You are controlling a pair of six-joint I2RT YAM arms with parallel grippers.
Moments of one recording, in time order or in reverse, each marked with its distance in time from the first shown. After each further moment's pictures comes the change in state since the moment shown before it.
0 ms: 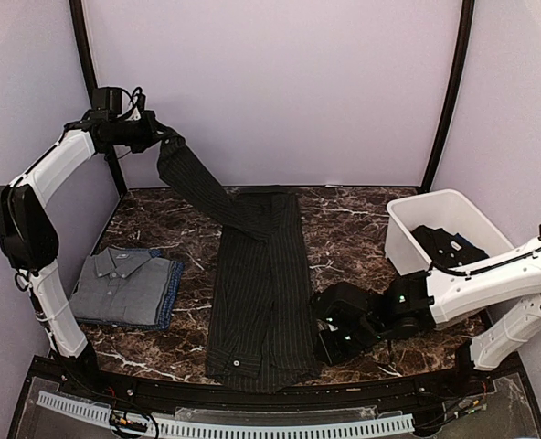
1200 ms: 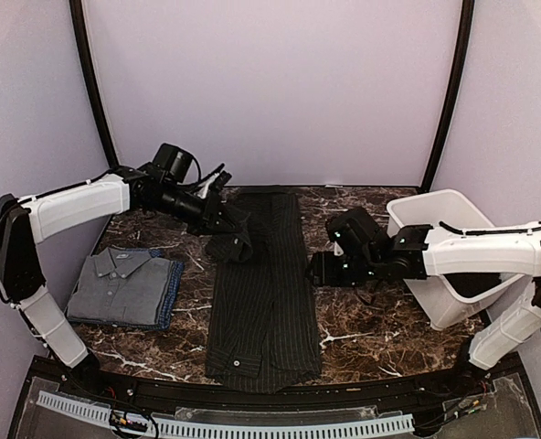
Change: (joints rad) left arm -0.419 -0.200 -0.502 -0.056 0.254 0.084; right arm -0.338 0.041 0.141 0.145 0.115 -0.132
